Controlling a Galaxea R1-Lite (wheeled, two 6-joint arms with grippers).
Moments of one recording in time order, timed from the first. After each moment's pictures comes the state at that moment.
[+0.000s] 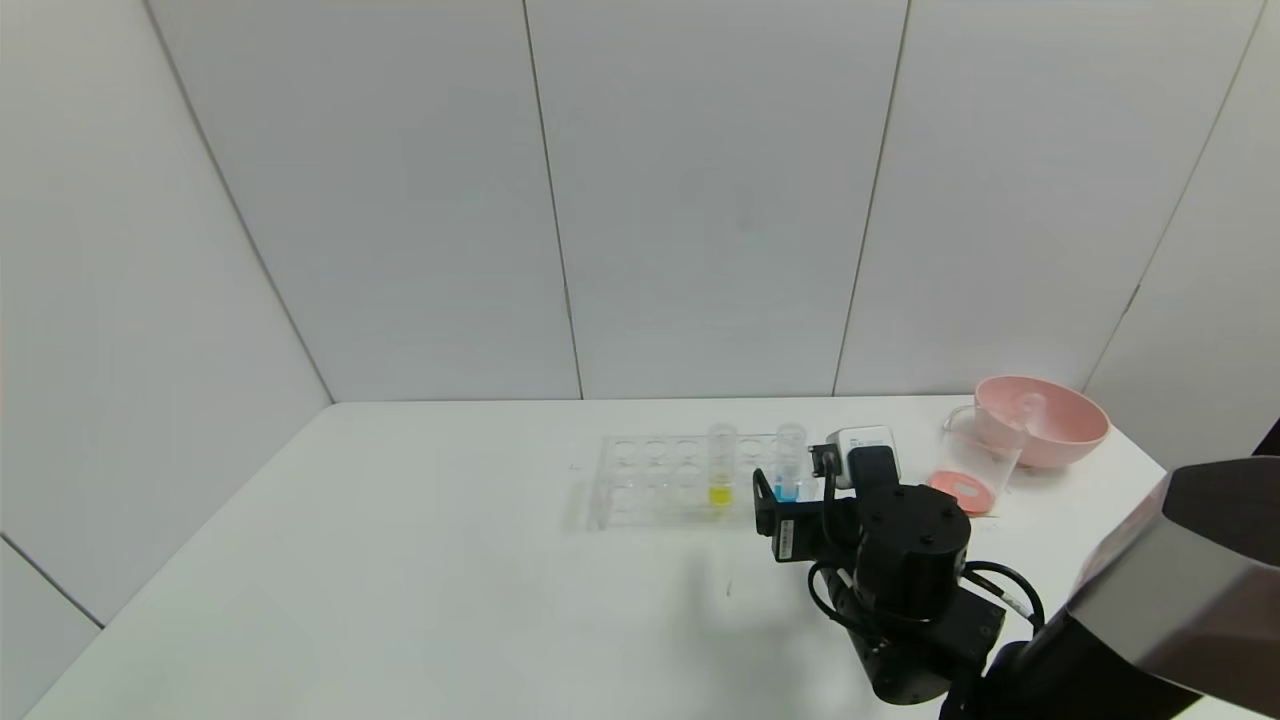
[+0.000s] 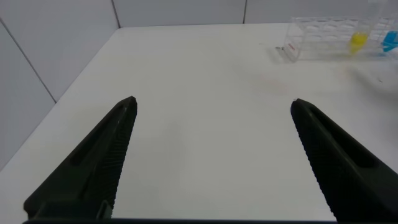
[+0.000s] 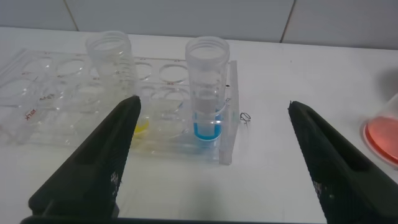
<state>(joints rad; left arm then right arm) 0.00 0.00 0.00 0.00 0.00 0.00 0.71 2.16 -0.70 -1.35 -0.64 0.08</state>
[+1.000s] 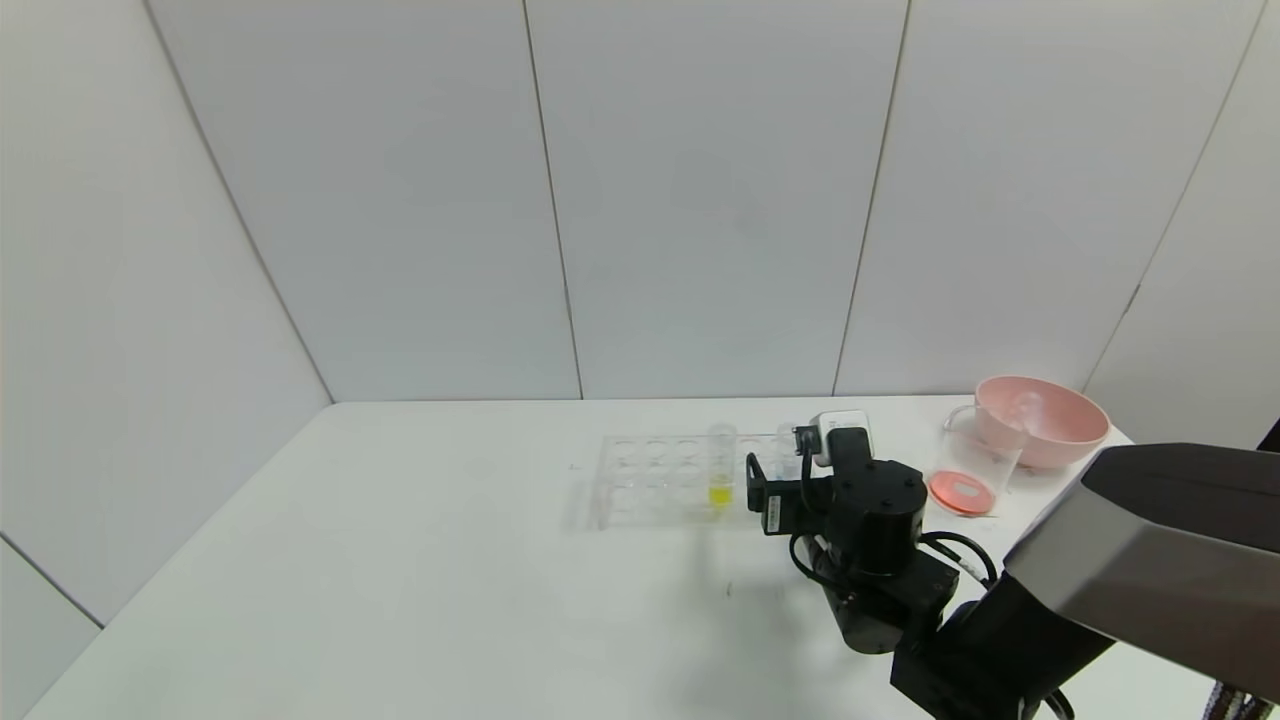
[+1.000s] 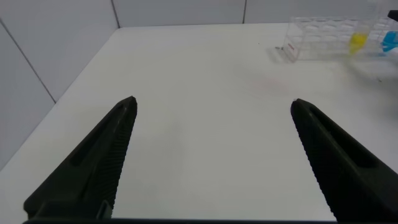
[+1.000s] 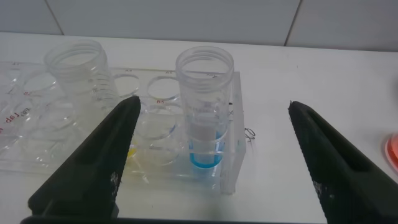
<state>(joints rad) 0.00 0.00 0.00 0.00 0.00 0.00 0.65 2.25 -0.82 -1.32 -0.60 0.07</state>
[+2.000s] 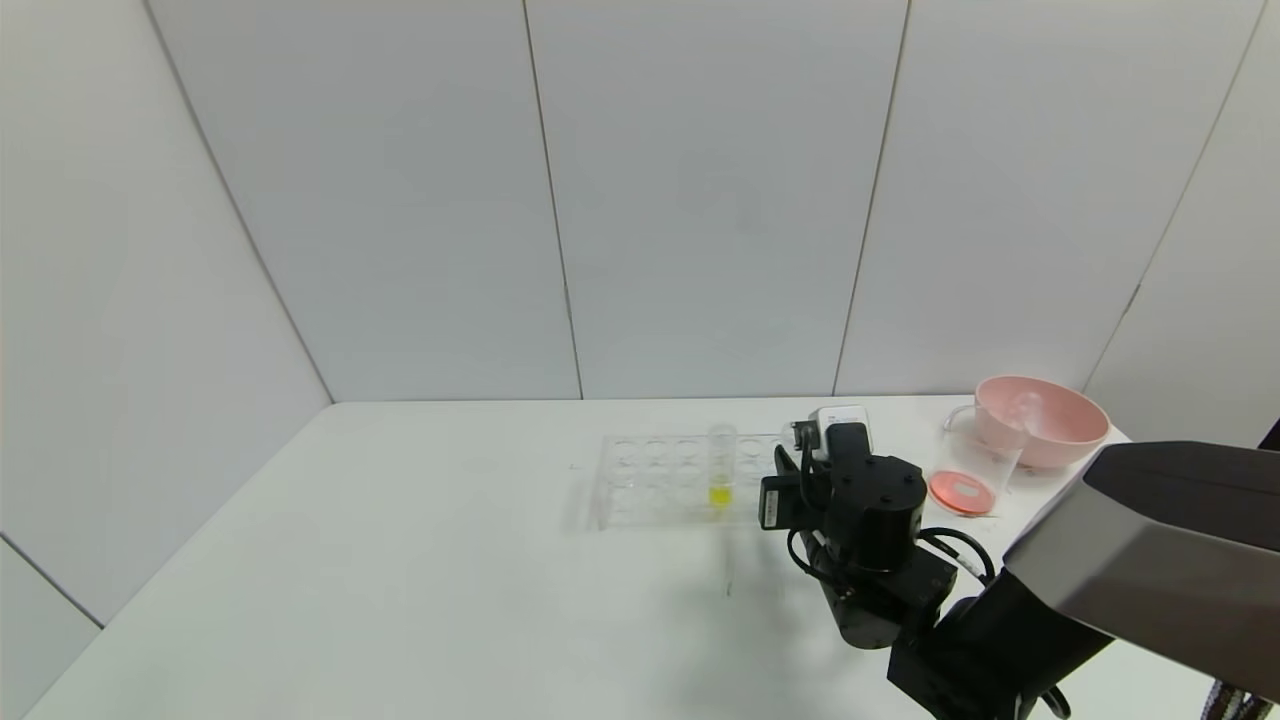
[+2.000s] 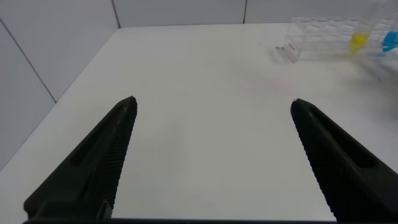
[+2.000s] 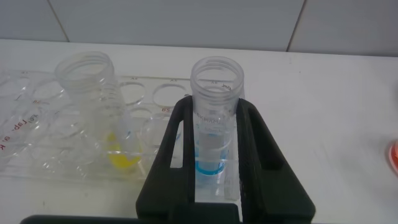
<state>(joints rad) 0.00 0.00 0.00 0.00 0.00 0.00 0.66 2.25 -0.84 -1.32 -0.59 0.07</state>
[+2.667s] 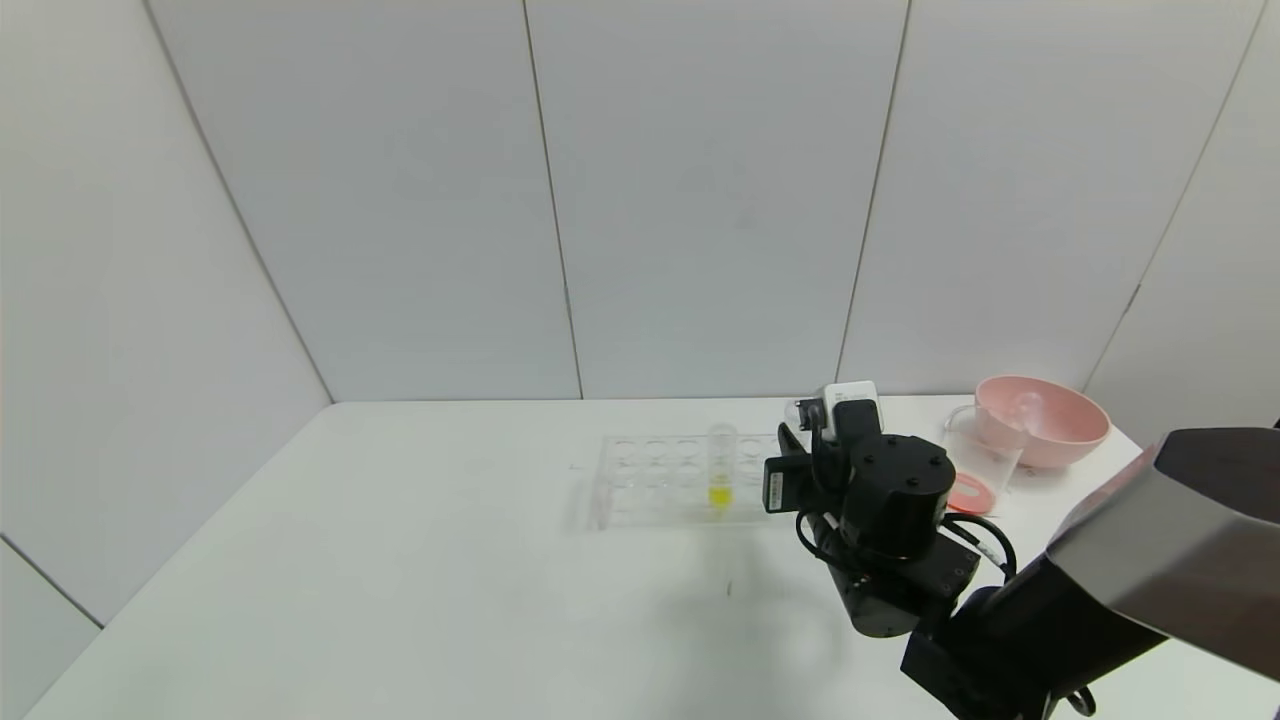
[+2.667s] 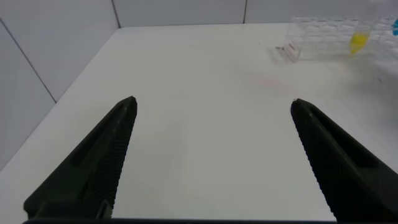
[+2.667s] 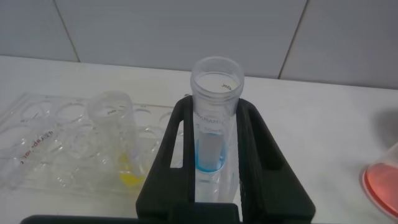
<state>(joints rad) 0.00 0.00 0.00 0.00 0.00 0.00 0.67 2.16 -0.83 -1.32 -0.59 -0.01</state>
